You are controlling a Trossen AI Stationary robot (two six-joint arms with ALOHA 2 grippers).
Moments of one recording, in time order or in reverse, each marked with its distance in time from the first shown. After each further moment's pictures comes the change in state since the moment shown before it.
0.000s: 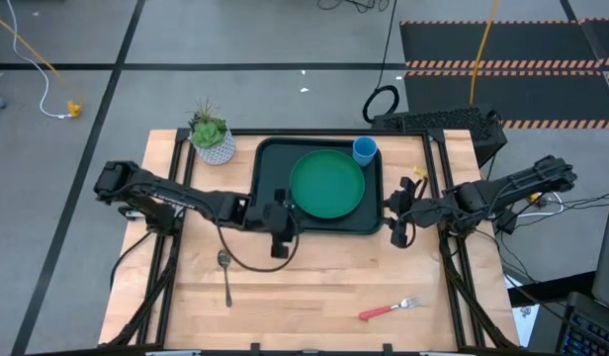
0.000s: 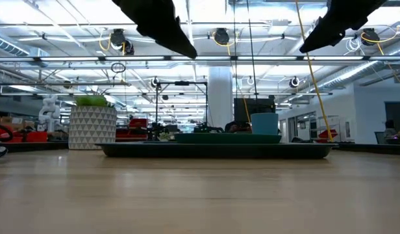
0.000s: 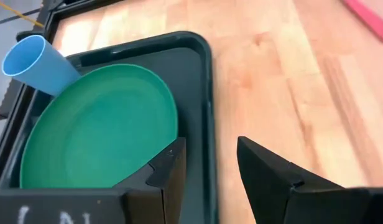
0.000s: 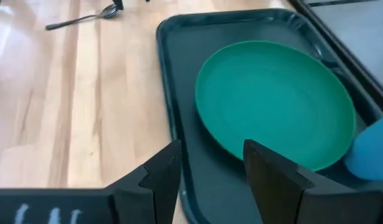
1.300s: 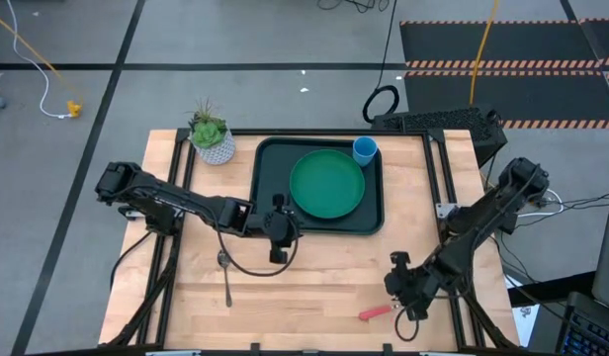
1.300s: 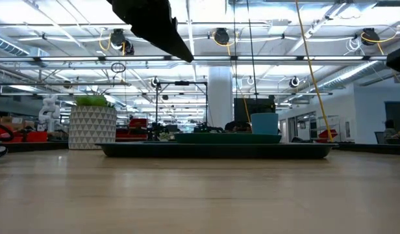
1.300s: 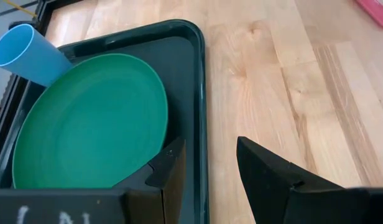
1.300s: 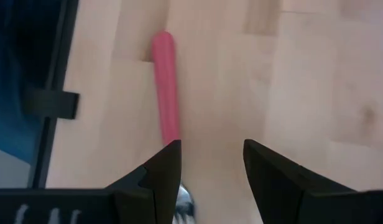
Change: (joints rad) left arm -0.036 0.017 -0.001 -0.028 -0.035 -0.027; right arm 0.493 0.479 0.000 0.117 -0.341 0.335
